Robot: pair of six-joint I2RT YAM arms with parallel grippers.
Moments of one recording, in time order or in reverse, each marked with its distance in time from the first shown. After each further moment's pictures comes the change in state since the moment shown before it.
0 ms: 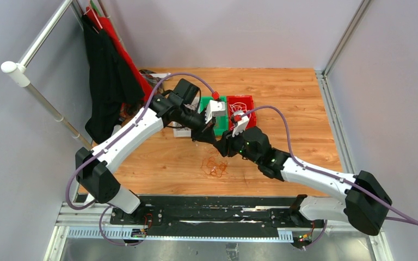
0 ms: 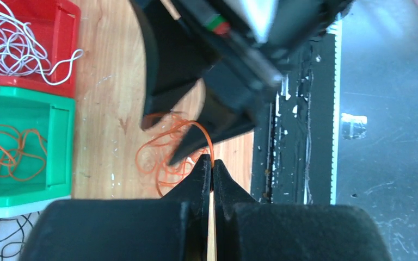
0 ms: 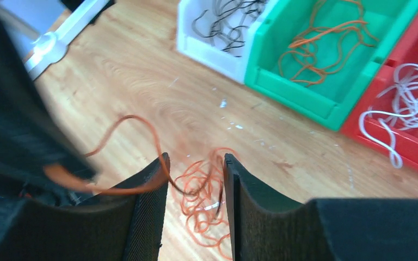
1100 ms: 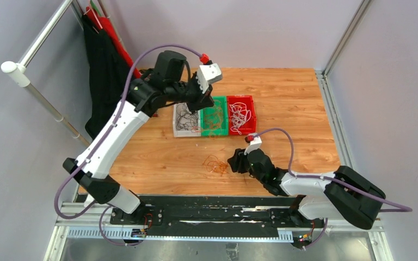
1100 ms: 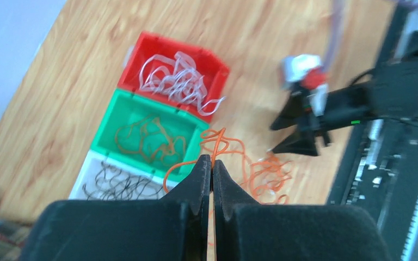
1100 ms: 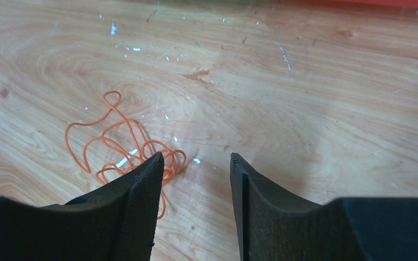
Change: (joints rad) left arm 0.004 -0.021 0.420 -0.039 -0.307 -0.137; right arm 0.000 0.104 -0.391 0.339 0.229 0.166
